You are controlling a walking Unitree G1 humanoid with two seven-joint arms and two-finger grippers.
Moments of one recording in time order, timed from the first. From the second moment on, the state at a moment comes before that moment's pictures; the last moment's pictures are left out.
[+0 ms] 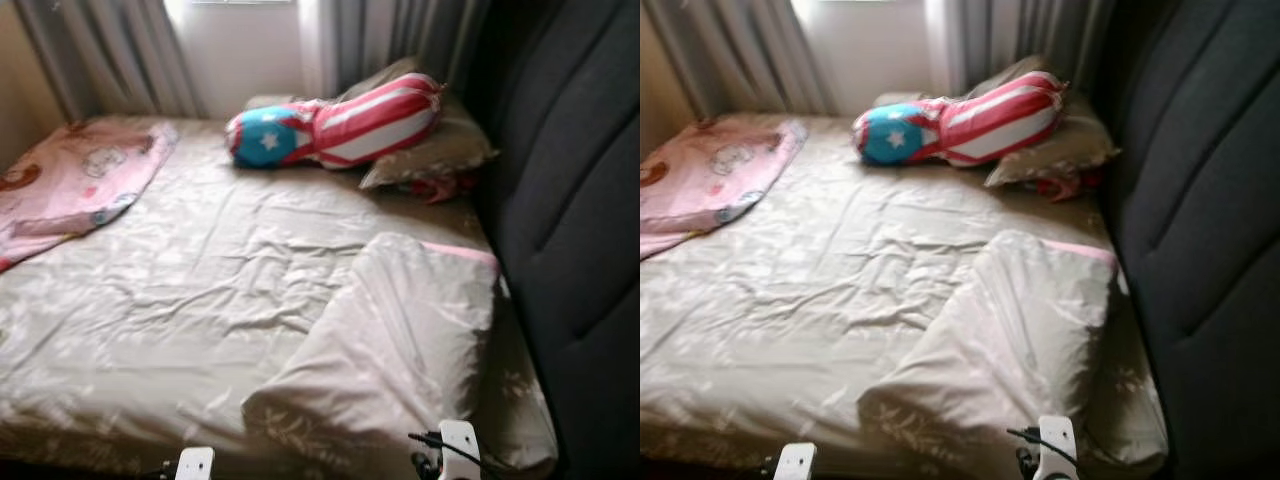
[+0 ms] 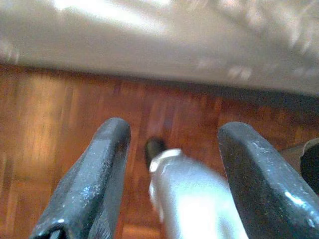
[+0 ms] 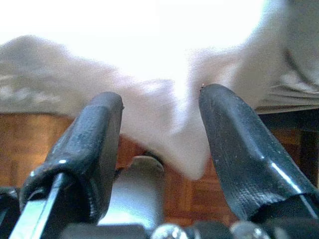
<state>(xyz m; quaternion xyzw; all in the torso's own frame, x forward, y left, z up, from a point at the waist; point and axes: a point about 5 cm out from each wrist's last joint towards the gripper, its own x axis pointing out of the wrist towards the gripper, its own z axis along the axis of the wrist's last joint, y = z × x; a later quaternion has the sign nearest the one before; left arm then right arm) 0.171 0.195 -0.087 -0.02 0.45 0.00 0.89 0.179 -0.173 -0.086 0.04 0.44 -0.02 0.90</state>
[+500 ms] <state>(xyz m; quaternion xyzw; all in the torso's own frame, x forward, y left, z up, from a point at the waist) 0.166 0.188 -0.089 -0.03 0.44 0.00 0.90 0.233 -0.191 -0.045 0.06 0.27 -0.07 0.96</state>
